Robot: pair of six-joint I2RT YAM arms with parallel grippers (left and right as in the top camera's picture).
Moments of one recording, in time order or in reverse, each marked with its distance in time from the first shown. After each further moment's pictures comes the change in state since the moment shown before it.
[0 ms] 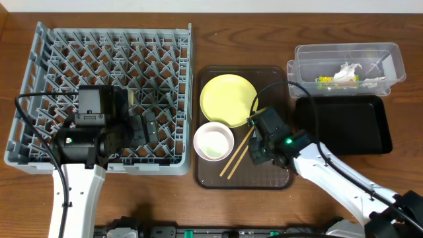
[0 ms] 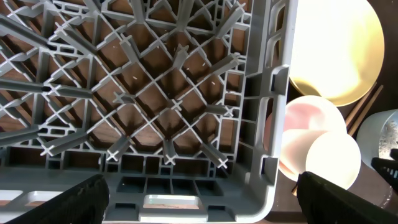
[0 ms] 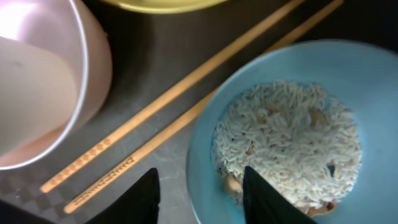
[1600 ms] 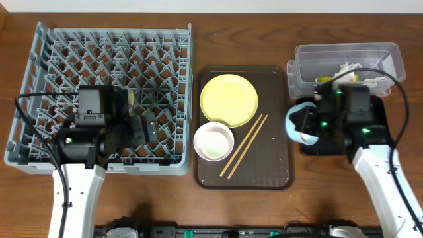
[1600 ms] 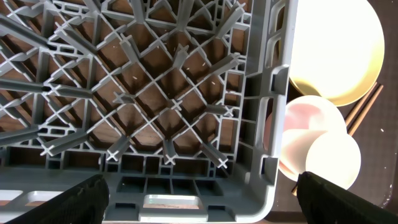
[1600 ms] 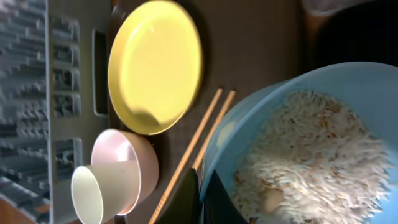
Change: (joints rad) left arm 0.000 0.000 0.000 0.000 0.000 0.000; right arm -0.617 -0.187 0.039 0.000 -0.512 0.083
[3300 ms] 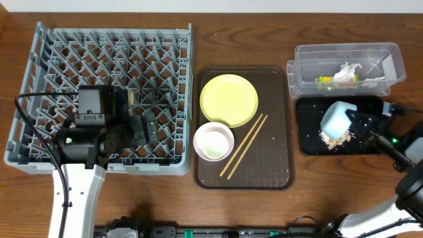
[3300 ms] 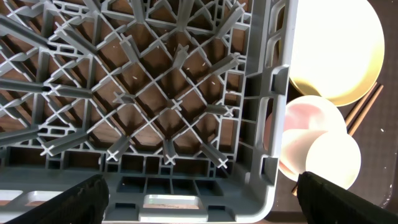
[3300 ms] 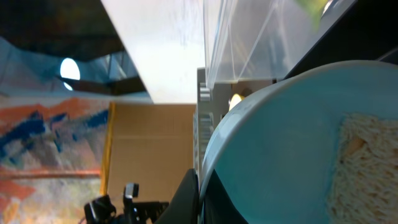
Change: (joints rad) left arm 0.000 0.000 0.000 0.000 0.000 0.000; right arm -0.751 0.618 0.005 0.256 -1.014 -0.158
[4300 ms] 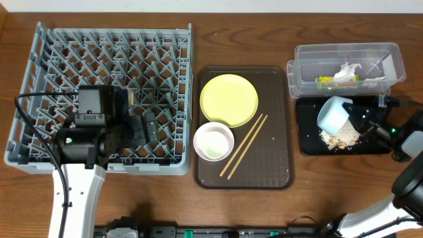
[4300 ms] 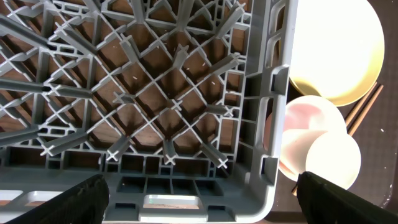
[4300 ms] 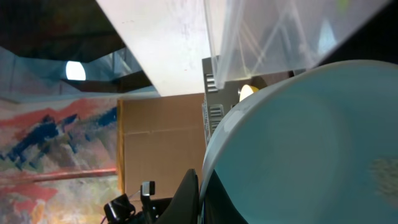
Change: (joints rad) left arm 0.000 0.000 0.000 0.000 0.000 0.000; right arm 0.084 -0.002 0.039 0.095 0.001 0.236
